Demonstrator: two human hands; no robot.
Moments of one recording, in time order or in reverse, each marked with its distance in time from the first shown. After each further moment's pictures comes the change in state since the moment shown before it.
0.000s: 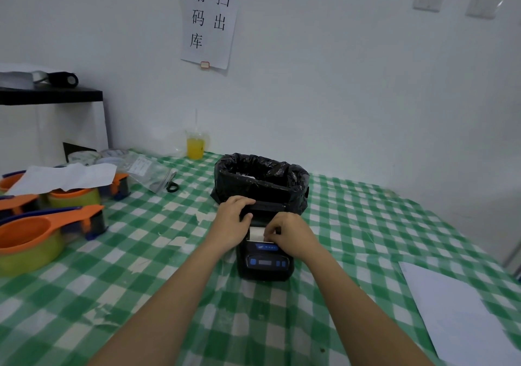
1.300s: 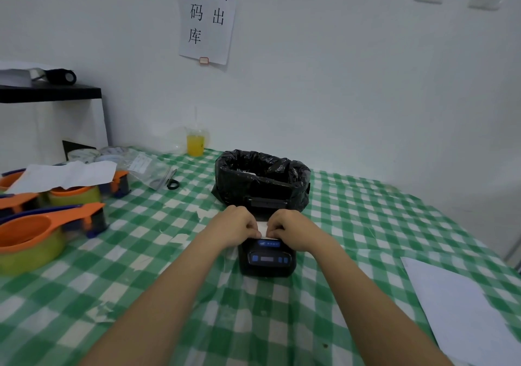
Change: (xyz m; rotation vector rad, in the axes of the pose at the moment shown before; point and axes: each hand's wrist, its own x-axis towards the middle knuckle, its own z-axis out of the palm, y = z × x) left_hand 0.001 0.012 -0.017 0.360 -0.388 0.036; right_hand 0.004 -0.005 -0.016 -0.061 -0.213 -0.001
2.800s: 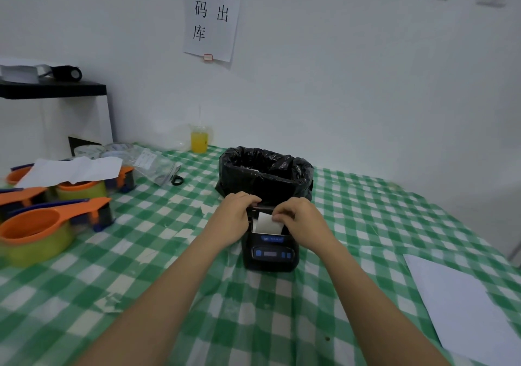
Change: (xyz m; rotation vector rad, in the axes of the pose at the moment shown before) left_hand -0.011 -0.007 0.007 -0.106 0.388 0.131; right_hand -0.015 -0.005 0.001 0.174 0.352 0.011
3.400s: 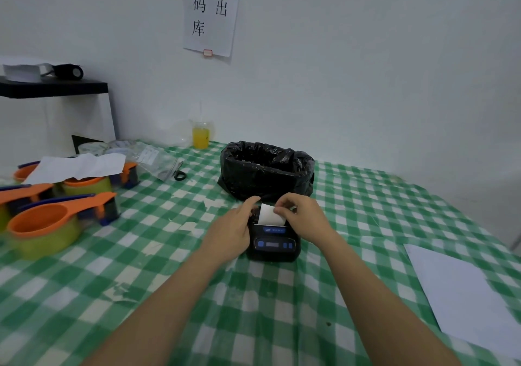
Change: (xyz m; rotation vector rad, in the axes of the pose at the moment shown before) left_hand -0.042 0.012 0.003 0.095 -0.119 -0.074; right_hand -0.004 0.003 0.006 0.150 0.015 0.090
